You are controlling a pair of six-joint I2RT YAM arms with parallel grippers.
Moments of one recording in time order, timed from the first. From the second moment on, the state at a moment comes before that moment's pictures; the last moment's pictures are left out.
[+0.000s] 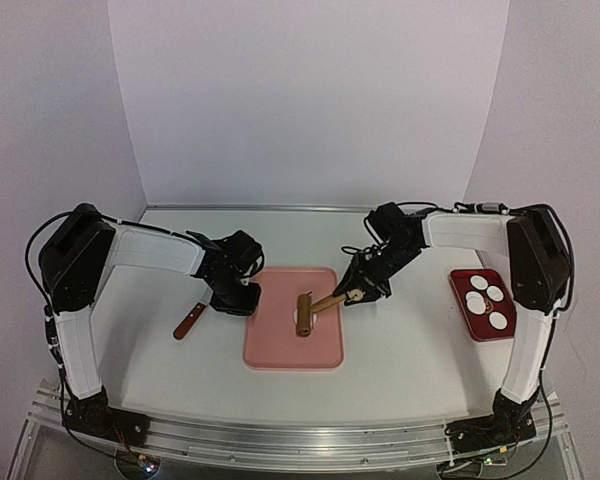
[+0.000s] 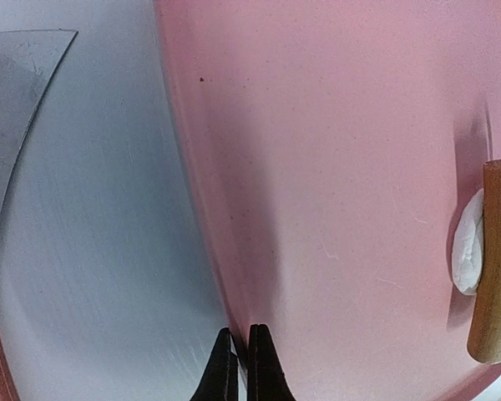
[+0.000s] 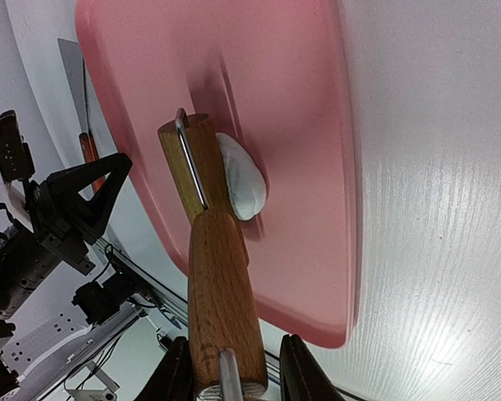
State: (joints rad) left arm -0.76 1.93 1.24 -0.52 0.00 -0.55; right arm 0.54 1.98 1.40 -0.72 -0.66 0.80
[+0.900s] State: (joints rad) left arm -0.75 1.93 1.24 -0.52 0.00 -0.51; right arm 0.53 2.07 1.50 -0.75 -0.71 0.80
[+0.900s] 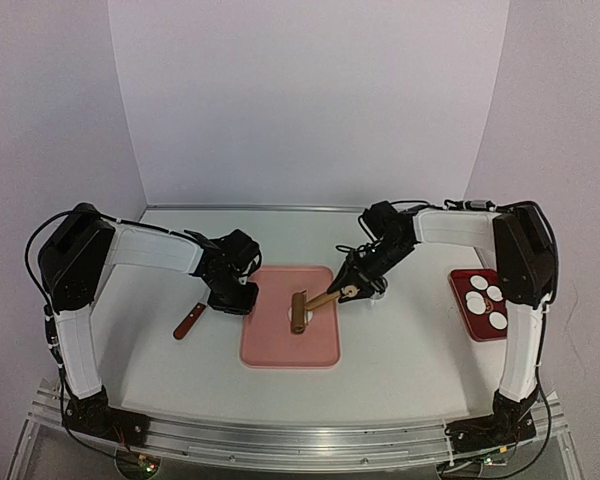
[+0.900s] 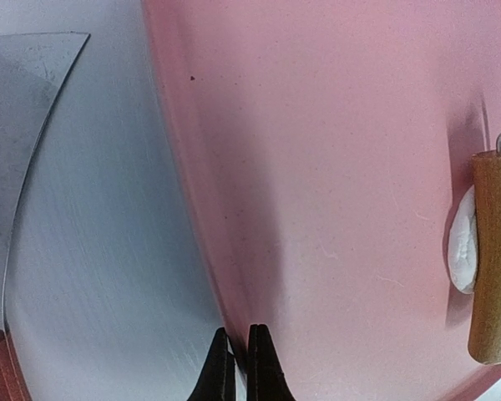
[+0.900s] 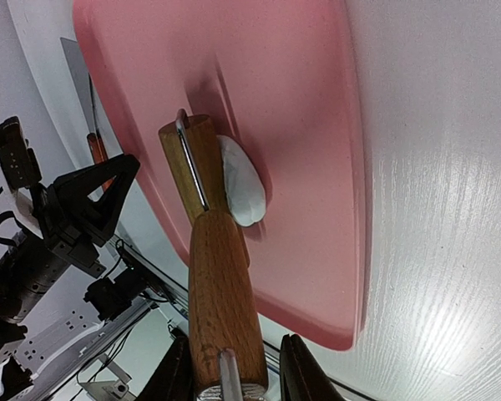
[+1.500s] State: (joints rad) left arm -0.74 1.93 1.23 -0.54 -0.01 -0.50; right arm 0.61 2.02 1.56 -0.79 -0.56 0.79
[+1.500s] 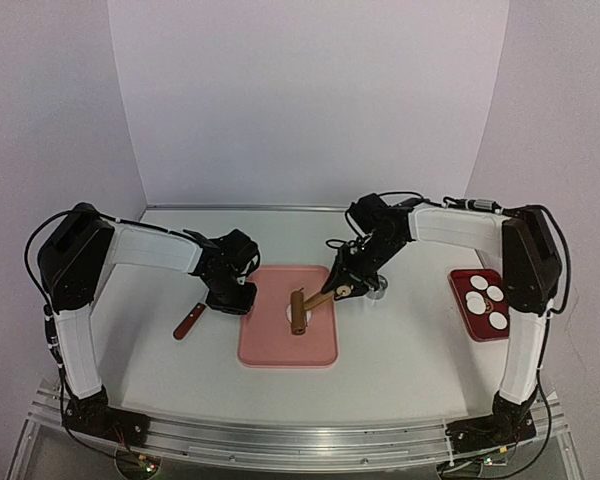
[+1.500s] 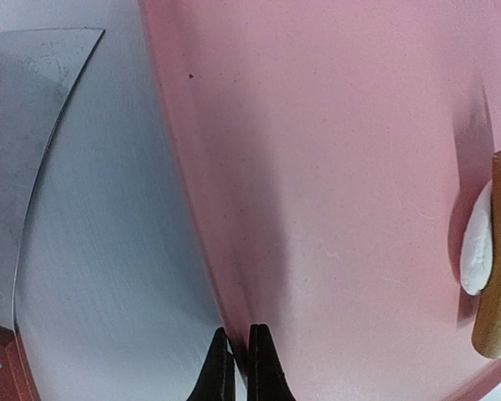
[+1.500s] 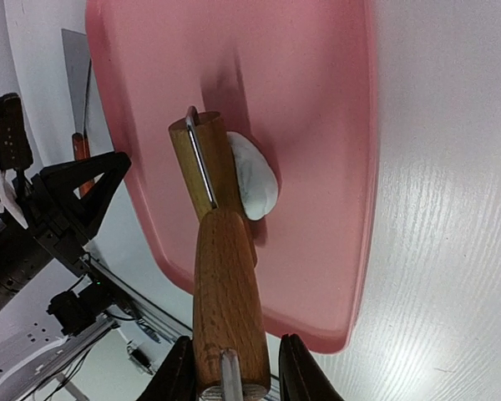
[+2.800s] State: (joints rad) left arm -0.80 1.80 1.17 -0.48 0.06 -0.67; right arm 0.66 1.80 1.72 -1.18 -0.38 0.26
